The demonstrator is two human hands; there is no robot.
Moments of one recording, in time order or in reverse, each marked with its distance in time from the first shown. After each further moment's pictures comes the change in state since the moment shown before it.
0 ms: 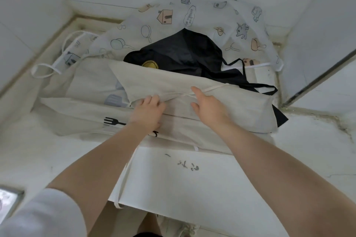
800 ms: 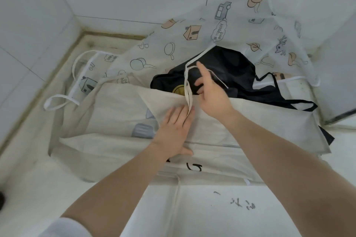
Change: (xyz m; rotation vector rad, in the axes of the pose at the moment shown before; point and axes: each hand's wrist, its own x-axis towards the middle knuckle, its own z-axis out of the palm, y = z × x) left_hand 0.032 -0.075 0.019 0.007 0.144 0.240; right_hand 0.116 -0.091 0.004 0.400 0.269 -0.133
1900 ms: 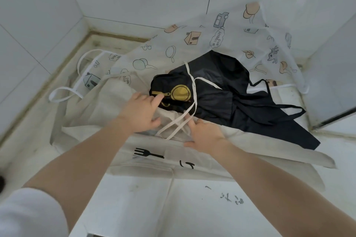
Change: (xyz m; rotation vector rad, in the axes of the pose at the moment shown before) left_hand -0.015 -0.084 -0.019 0.055 0.215 -0.023; right_hand -0.074 -0.005 0.027 -0.786 -0.558 -0.013
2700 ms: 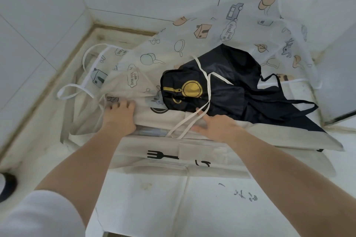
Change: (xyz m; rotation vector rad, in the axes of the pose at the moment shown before) left_hand -0.043 -0.053 0.047 0.013 -0.488 -0.496; right_hand 0.018 0.010 -0.008 0.187 -0.213 0.169
